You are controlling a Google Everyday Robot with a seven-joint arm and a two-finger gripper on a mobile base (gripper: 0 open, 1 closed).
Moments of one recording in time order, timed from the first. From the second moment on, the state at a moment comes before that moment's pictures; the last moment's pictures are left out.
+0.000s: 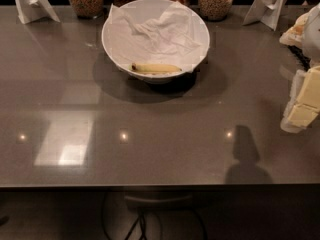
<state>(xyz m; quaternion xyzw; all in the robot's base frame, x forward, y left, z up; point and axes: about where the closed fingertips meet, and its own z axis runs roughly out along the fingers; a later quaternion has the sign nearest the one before) 0.438 -0.217 0.976 -0.60 0.78 -0.03 0.16</state>
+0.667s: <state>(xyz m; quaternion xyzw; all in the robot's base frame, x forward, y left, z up) 0.457 -0.197 0.985 -0.60 0.77 -0.02 0.21</state>
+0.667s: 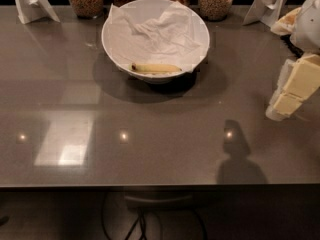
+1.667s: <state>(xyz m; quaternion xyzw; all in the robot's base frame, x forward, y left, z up) 0.596 -0.067 1.041 -0.62 0.67 0.07 0.40</state>
